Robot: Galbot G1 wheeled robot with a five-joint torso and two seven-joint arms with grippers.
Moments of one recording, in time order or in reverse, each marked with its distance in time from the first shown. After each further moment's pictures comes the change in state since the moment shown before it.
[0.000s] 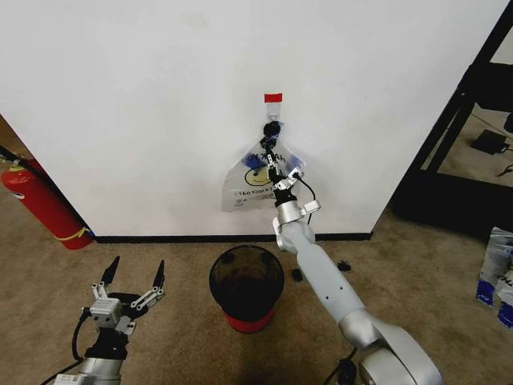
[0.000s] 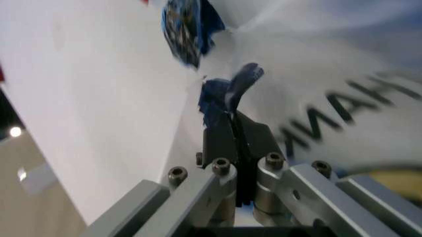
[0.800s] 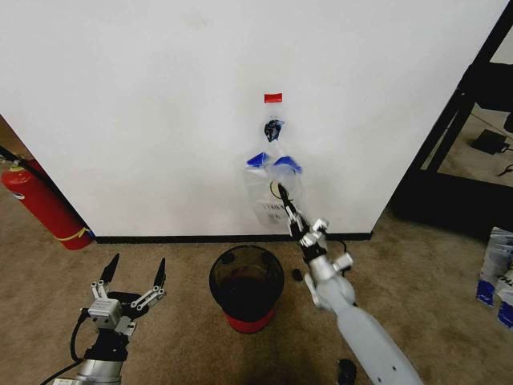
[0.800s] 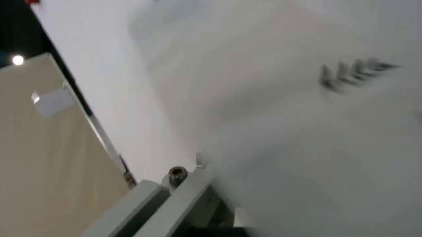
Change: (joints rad) left arm 0.023 -0.001 0.011 -0.039 0.001 -0.032 -0.001; right arm -0.404 -0.242 0.070 0.303 -0.112 -0.008 -0.129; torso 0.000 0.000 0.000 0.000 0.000
